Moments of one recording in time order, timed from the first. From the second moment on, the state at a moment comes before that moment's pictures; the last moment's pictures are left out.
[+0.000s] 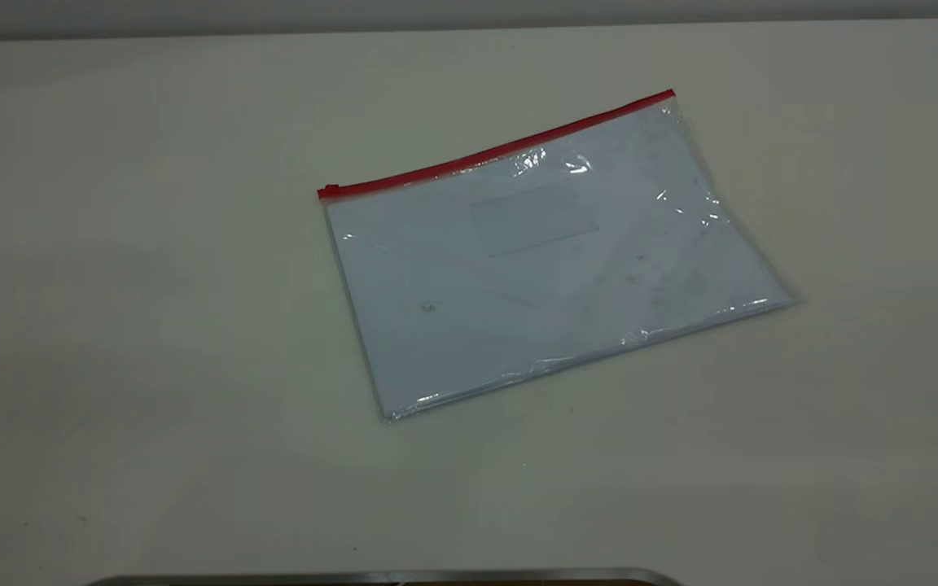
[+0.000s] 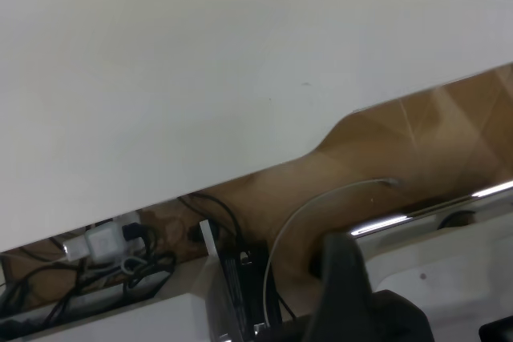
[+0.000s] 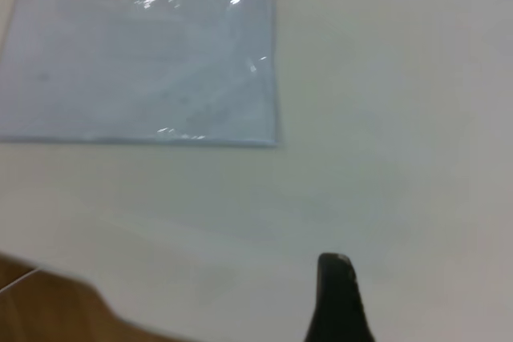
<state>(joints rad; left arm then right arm) -0.24 0.42 -0.53 -0.04 1.16 0.05 -0.10 -0.01 -0.49 0.22 1.17 -0.38</state>
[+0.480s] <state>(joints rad) -0.24 0.42 -0.52 -0.04 1.16 0.05 -0.10 -0.01 -0.48 0.20 1.16 -0.36</state>
